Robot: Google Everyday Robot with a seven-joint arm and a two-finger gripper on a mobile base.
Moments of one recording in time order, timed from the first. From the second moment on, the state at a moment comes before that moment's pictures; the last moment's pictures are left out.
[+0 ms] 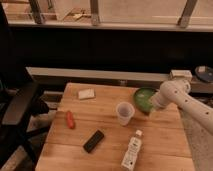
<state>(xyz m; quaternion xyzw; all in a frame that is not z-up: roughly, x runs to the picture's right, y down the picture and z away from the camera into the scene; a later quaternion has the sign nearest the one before) 0.293 0.139 0.874 -0.25 -0.05 0.09 0.96</state>
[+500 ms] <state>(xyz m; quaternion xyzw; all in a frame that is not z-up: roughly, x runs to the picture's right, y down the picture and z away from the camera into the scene) 0.290 0.144 0.891 -0.27 -0.06 0.11 0.96</state>
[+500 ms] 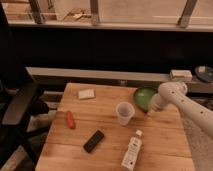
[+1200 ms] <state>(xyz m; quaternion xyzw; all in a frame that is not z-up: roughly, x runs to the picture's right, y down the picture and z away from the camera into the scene) 0.279 0.038 0.815 -0.16 -0.11 0.14 0.97</state>
